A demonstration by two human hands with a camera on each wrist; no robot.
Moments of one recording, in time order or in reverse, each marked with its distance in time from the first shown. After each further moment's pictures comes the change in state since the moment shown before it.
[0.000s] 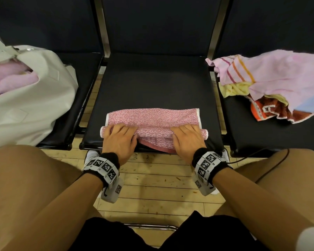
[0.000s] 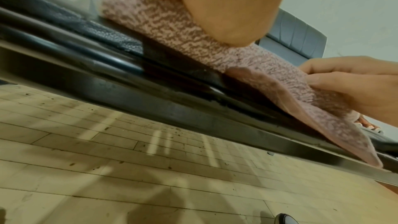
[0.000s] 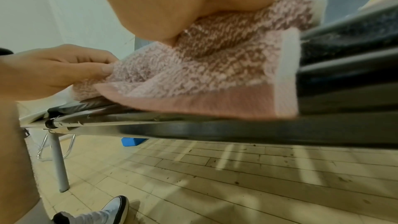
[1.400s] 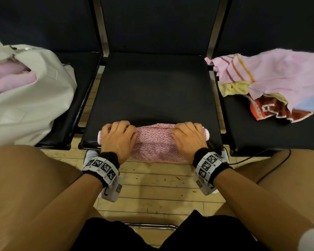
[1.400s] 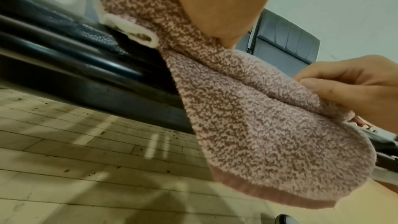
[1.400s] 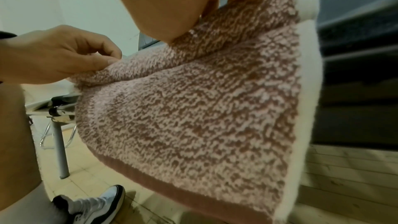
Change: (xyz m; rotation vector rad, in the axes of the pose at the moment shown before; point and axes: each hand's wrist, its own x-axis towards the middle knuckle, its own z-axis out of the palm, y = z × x) left_hand 0.000 0.005 -0.008 0.036 0.138 0.035; right_hand -0.003 0.003 -0.001 -0.096 0.103 -0.046
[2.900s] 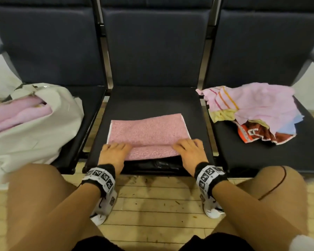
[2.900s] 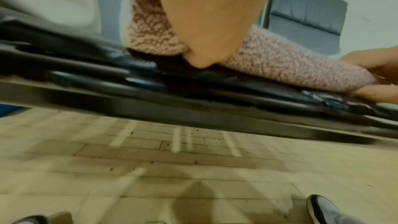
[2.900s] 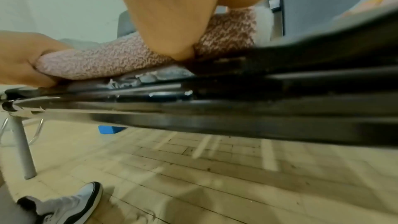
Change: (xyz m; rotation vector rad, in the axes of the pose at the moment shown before) left_hand 0.030 -0.018 -0.027 0.146 -0.410 -0.027; right_hand 0.012 0.026 -0.023 0.009 -0.113 -0.018
